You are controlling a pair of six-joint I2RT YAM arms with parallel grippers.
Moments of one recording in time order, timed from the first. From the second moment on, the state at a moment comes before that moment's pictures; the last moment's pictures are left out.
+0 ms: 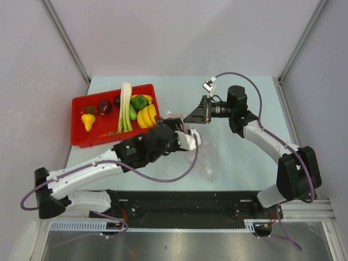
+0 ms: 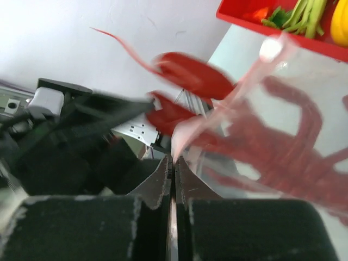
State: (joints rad) left arm -1.12 1.19 1.07 -0.38 -0.49 0.78; right arm 0.43 1.50 1.08 0.27 -1.05 0.92
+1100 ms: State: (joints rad) left arm -0.41 1.27 1.16 -0.44 0.48 -0.28; right arm 0.34 1.42 1.07 0.40 -1.08 1.01
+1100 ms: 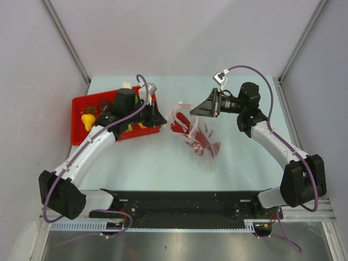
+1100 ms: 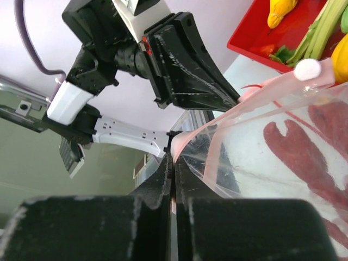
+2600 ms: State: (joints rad) left arm -0.52 1.42 0.96 -0.46 0.47 -0.35; right arm 0.59 1.42 1.02 0.02 -0.75 0.57
